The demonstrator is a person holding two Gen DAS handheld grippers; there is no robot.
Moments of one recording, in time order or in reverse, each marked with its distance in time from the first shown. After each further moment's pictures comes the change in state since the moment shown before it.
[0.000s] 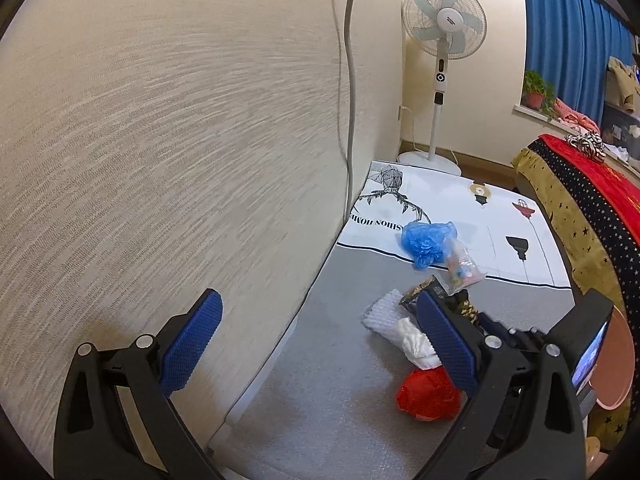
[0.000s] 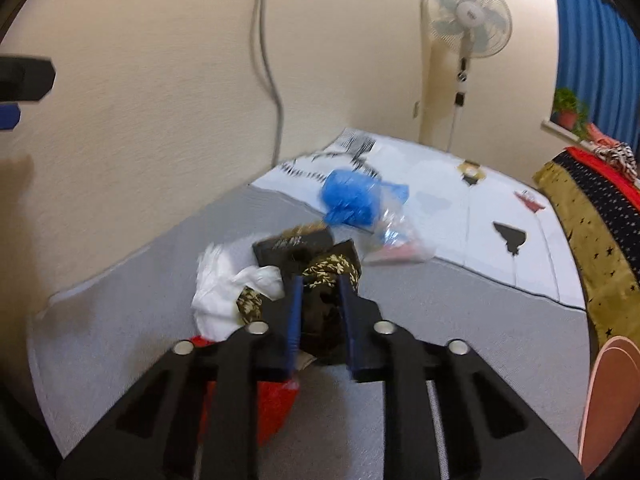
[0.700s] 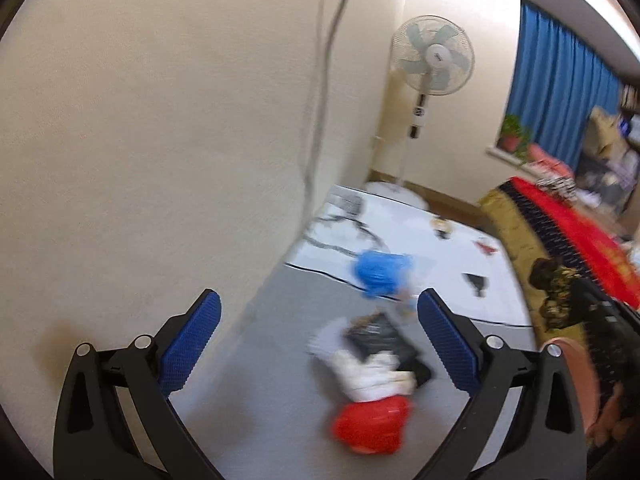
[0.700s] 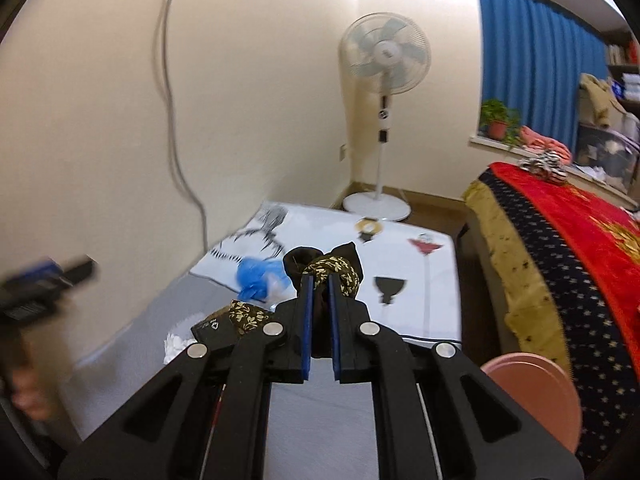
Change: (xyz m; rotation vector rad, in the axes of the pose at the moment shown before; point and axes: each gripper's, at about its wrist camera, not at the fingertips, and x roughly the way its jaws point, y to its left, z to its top) left arm 0.022 -0.018 -0.004 -0.136 -0.079 -0.198; right arm -0.140 -0.087 0.060 0.150 -0.146 -0.186
